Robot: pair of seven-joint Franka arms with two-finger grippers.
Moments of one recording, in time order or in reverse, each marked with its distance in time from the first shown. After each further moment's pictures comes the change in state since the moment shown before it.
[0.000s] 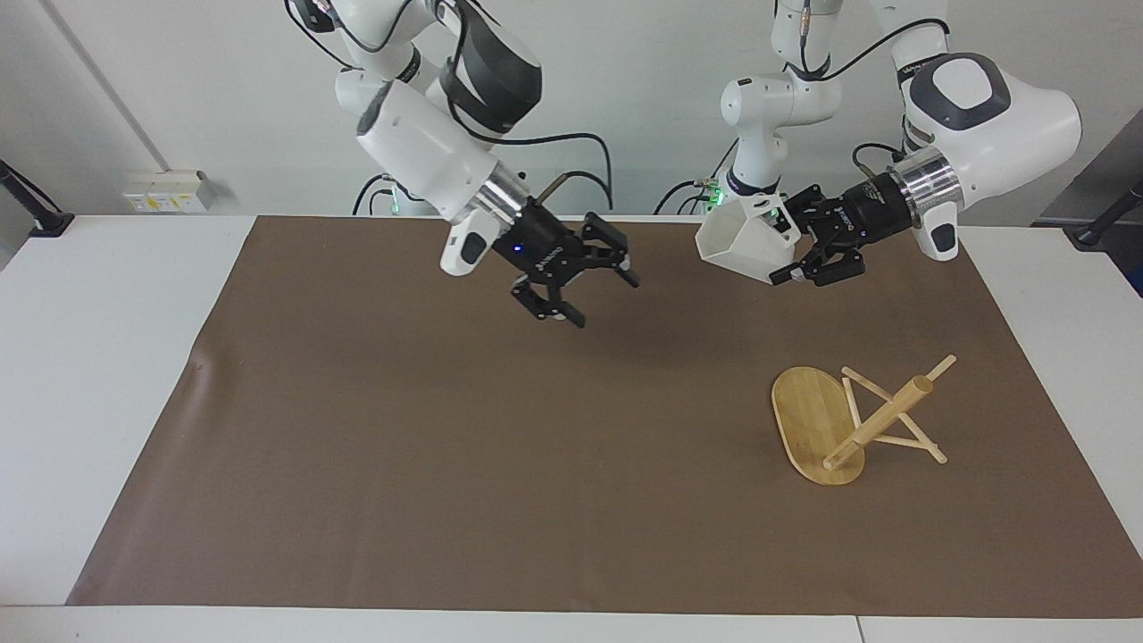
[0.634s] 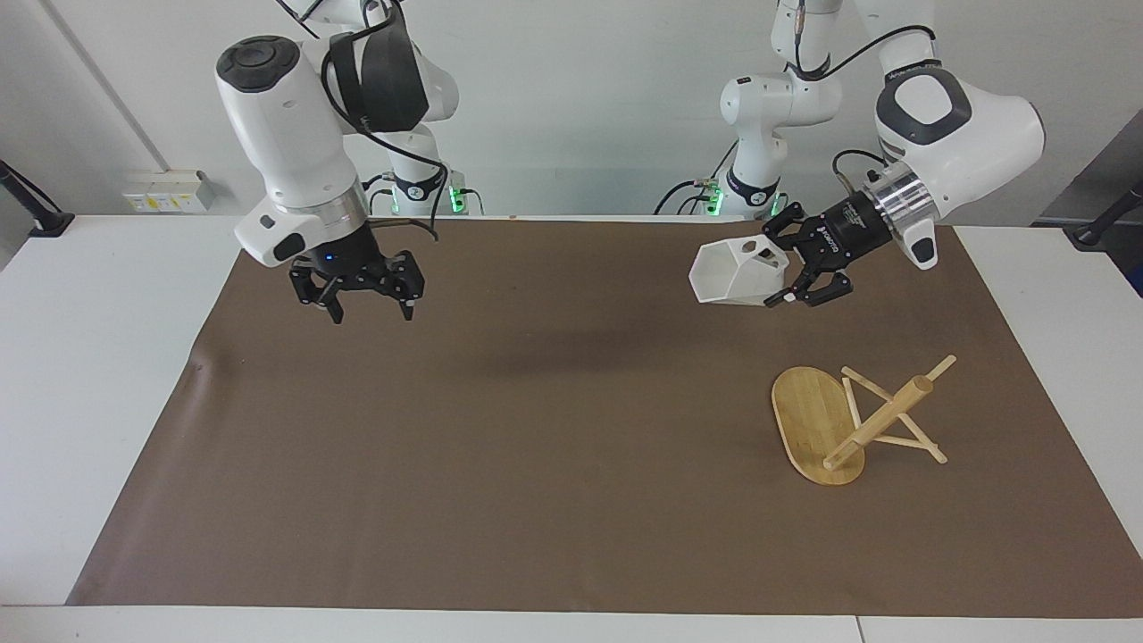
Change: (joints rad) left arm -0.087 -0.016 -0.005 -0.090 0.101 0.230 -0.327; right arm -0.002 -0.047 -0.277 0.073 -0.594 -0.442 0.062
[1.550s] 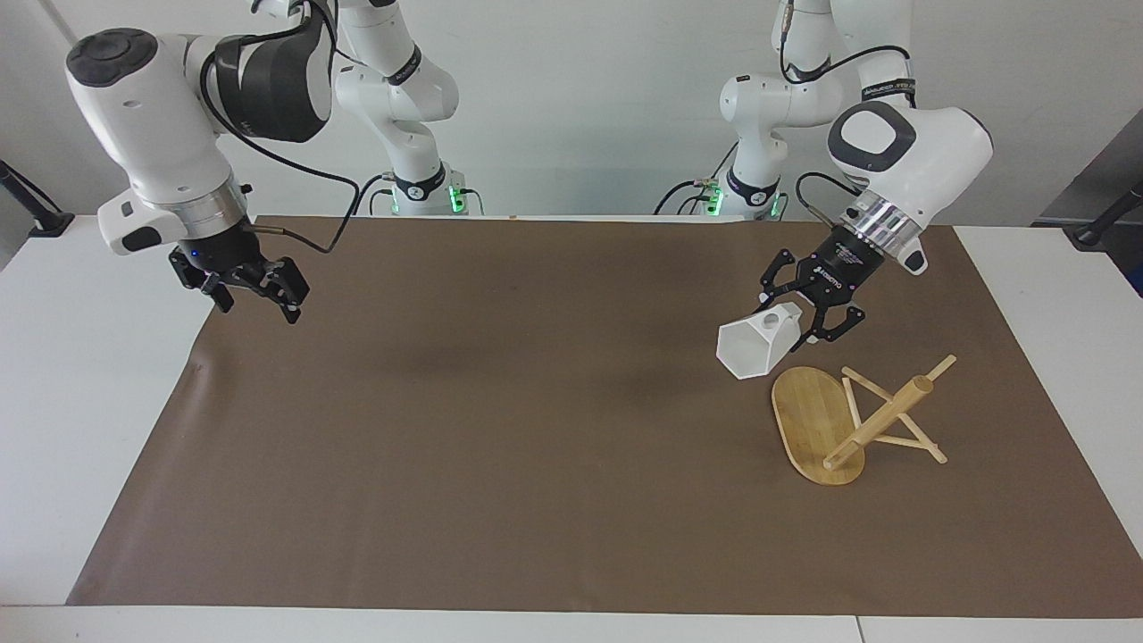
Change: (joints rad) left arm -0.044 0.000 0.003 -0.136 0.066 0.361 -0.244; right arm 0.000 -0.021 -0.179 -0.002 -0.005 -0.011 -0.028
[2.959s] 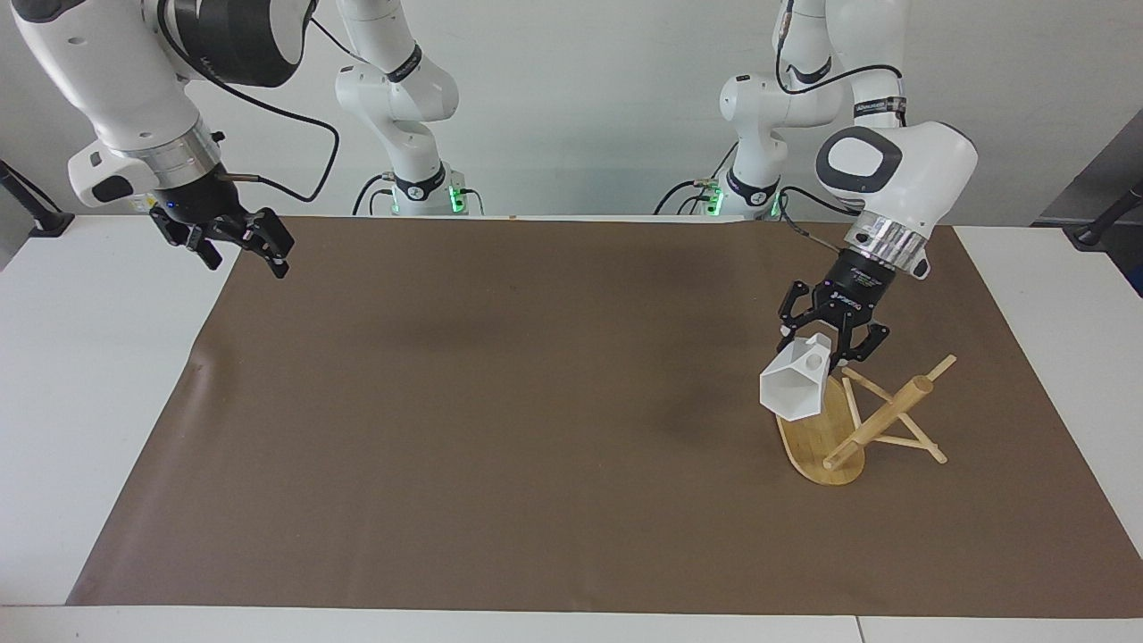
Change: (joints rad) left arm -0.013 0.050 0.001 -0.024 0.000 0.235 -0.194; right arm 0.001 -0.060 -0.048 0.035 0.060 -0.153 -0.067
